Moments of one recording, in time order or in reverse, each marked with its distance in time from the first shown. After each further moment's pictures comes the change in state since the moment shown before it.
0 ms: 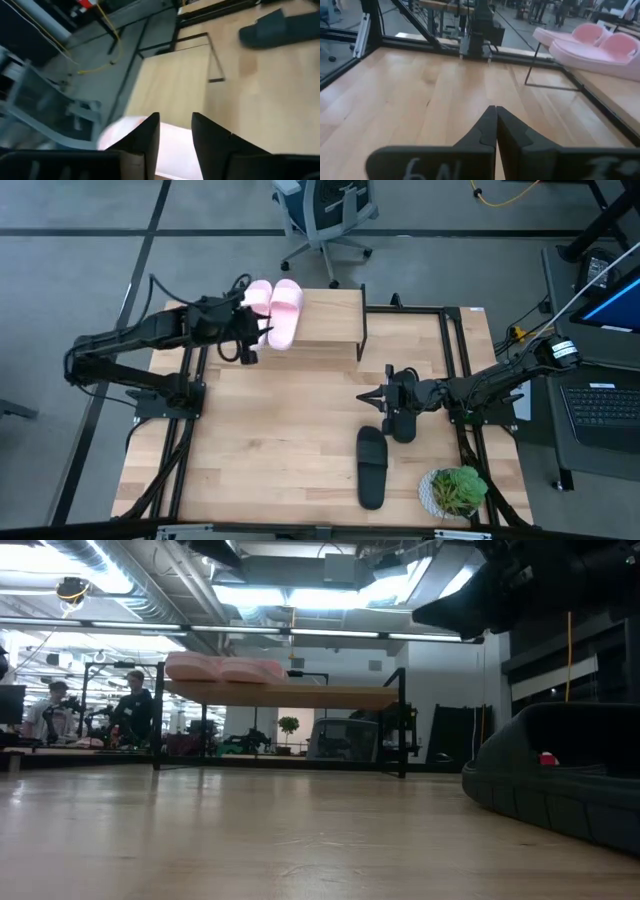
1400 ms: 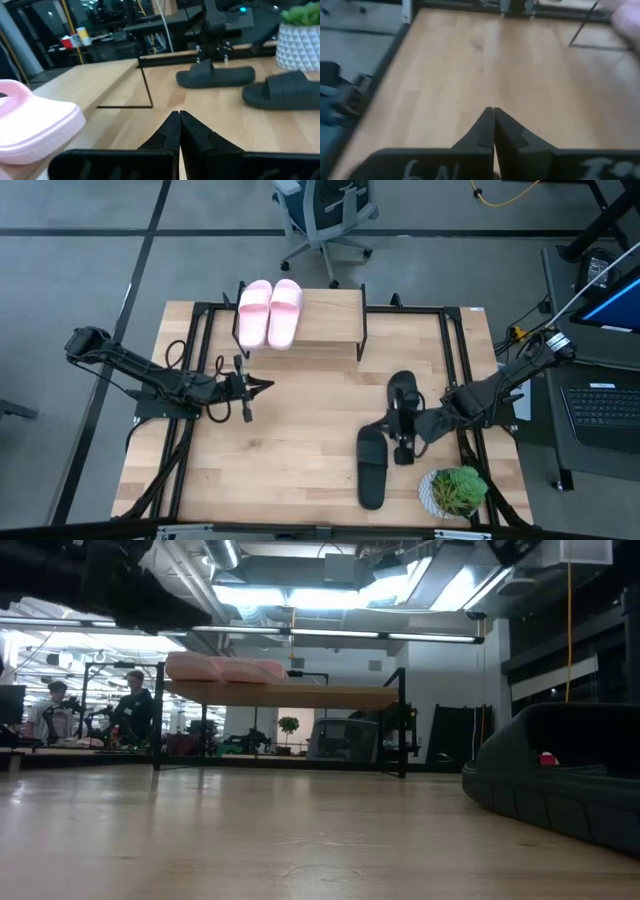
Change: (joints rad) left arm -0.517 -0.202 -0.958 1.117 -0.290 -0.304; right arm 0.317 0.004 0.502 -0.928 0.119 0.367
